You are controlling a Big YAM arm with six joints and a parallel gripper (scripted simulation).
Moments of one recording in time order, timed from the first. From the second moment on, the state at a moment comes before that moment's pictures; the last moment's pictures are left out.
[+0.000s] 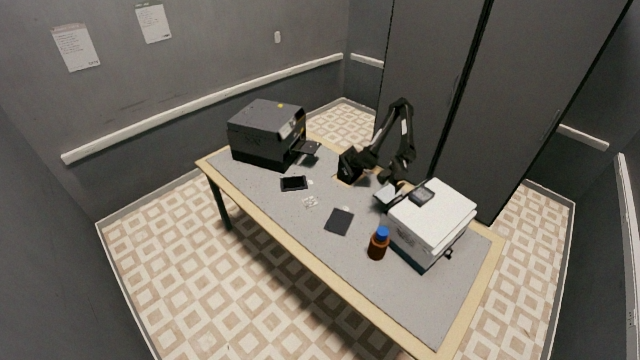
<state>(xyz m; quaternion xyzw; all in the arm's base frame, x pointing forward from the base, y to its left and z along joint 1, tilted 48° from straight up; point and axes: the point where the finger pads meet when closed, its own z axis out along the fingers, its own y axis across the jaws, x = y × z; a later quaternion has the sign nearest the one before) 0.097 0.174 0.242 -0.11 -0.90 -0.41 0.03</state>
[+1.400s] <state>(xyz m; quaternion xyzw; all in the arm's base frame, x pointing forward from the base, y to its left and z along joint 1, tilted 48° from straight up) 0.095 0.178 0.233 -0.12 -0.90 -0.41 0.04</state>
